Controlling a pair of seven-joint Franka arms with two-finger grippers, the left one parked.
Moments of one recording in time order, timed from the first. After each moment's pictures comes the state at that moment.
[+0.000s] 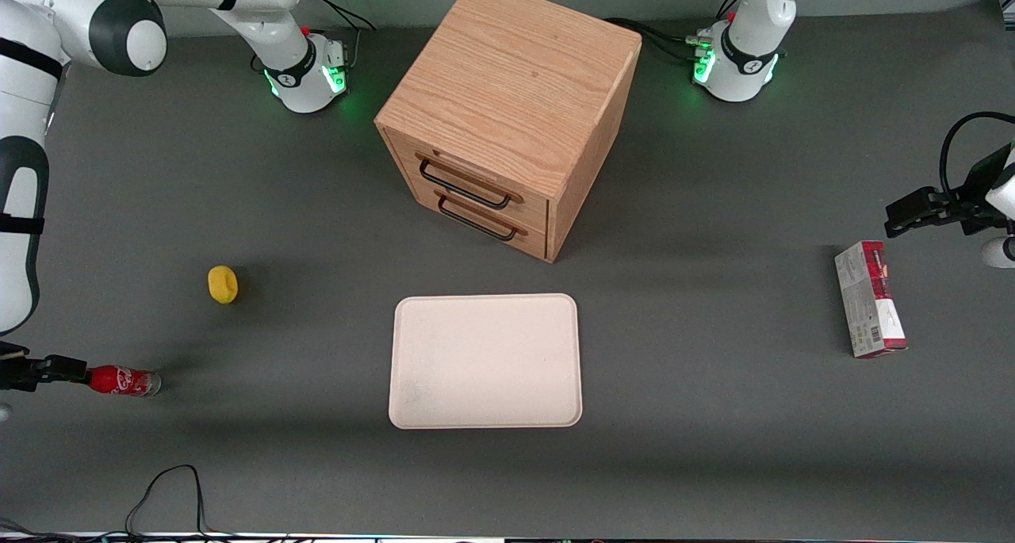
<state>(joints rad) -0.24 0.80 -0.19 -1.14 0.17 2.01 -0.53</state>
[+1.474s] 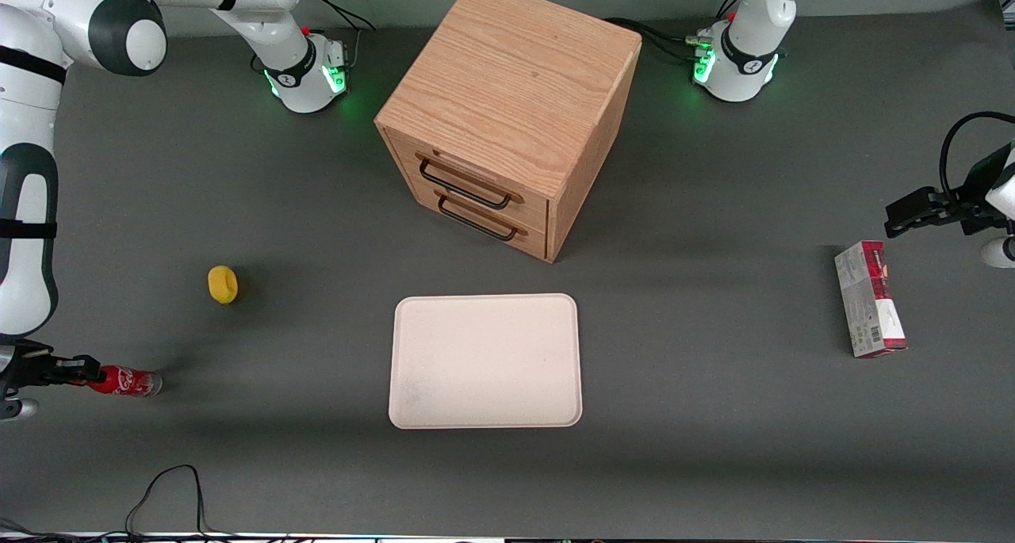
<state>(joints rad) -0.23 0.79 -0.17 -1.20 0.18 2.04 -0.55</state>
